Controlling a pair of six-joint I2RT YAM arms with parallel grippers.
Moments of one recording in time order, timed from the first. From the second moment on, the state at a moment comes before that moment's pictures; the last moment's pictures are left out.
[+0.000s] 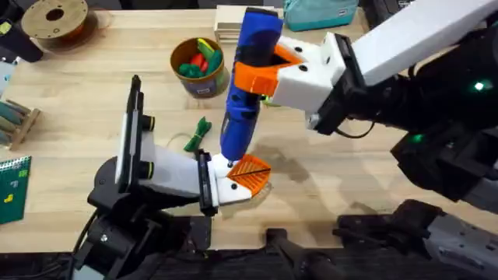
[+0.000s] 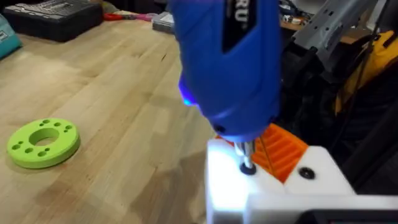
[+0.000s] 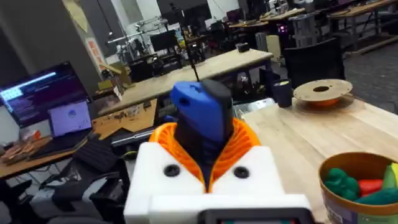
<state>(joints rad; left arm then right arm) -0.40 0.01 0.01 -0.09 0.98 -0.08 0.67 1.00 0.55 0.71 -0.66 0.45</state>
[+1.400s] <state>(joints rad) -0.40 0.01 0.01 -0.09 0.98 -0.08 0.29 1.01 0.54 0.69 -0.70 0.27</state>
